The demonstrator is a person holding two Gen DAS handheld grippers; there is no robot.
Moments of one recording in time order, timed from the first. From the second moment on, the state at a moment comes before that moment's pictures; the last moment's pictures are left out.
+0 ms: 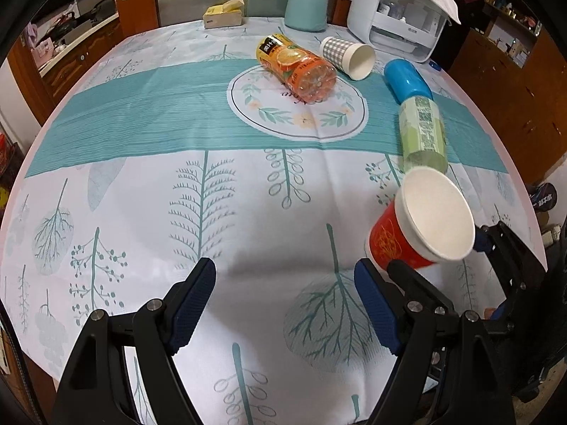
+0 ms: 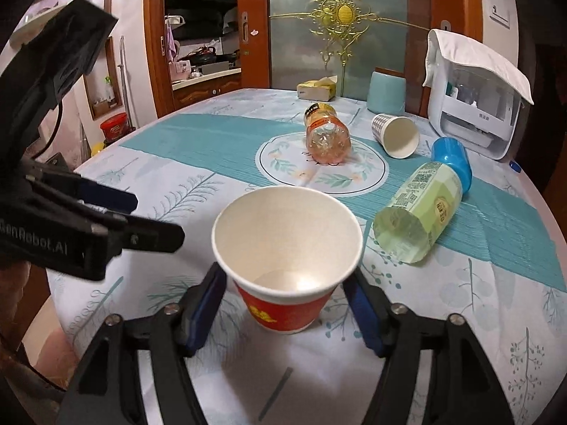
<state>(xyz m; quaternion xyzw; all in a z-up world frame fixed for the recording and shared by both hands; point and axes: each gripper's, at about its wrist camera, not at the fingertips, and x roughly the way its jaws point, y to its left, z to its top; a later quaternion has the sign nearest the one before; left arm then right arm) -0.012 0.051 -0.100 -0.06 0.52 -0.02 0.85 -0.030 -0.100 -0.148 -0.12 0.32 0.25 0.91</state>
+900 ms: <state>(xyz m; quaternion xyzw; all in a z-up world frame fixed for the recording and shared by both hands) -0.076 0.007 -0.057 -0.04 0.46 0.01 0.89 -0.076 -0.171 -0.091 0.00 0.41 0.11 0.91</state>
